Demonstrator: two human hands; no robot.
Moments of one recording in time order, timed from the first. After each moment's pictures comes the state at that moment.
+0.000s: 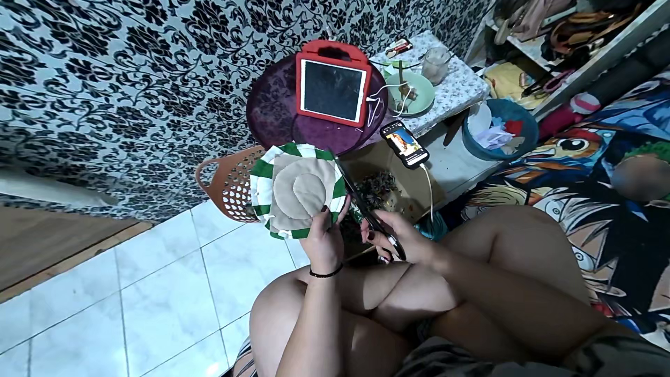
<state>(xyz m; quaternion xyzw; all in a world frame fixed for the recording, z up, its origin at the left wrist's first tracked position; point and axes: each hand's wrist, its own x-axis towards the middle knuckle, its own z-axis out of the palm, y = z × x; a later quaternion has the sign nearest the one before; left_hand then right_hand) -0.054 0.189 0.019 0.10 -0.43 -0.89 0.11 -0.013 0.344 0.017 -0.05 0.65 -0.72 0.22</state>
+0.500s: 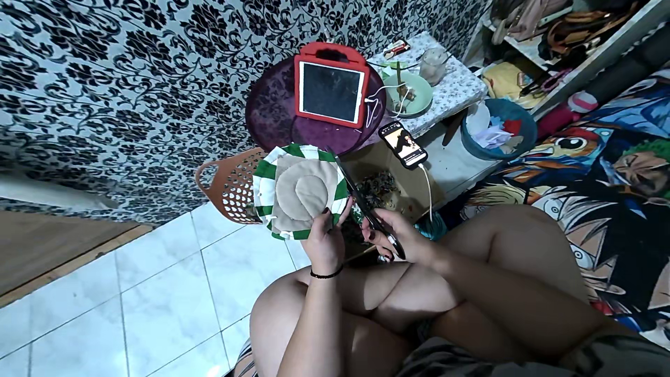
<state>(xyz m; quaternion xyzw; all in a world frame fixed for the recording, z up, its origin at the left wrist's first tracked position) -0.051 0.191 0.020 0.11 -0.43 -0.89 0.09 -0.013 0.344 0.018 -0.04 0.65 -0.73 0.20</state>
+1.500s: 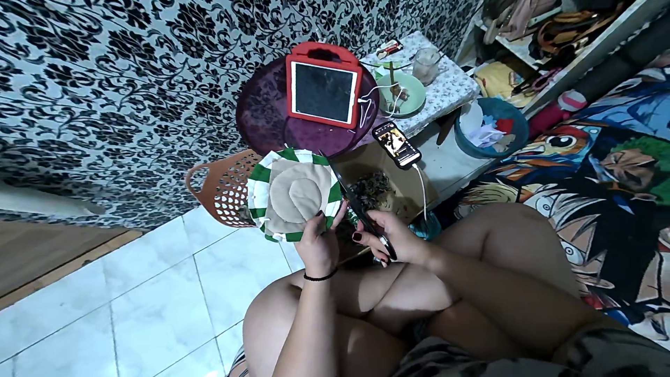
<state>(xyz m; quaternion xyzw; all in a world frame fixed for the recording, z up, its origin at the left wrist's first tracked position) -0.053 0.191 0.017 0.13 -0.44 -0.89 0.07 -0.014 0.343 0.022 -0.01 0.65 -0.73 0.23</state>
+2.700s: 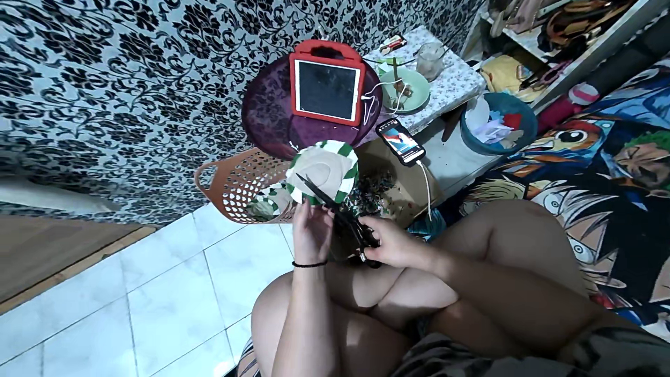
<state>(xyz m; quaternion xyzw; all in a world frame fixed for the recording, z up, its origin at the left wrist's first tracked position) -0.070 0.160 0.009 0.07 -0.47 -0.88 -0.05 -0.015 0.333 0.027 -0.05 0.81 -0.51 0.28</state>
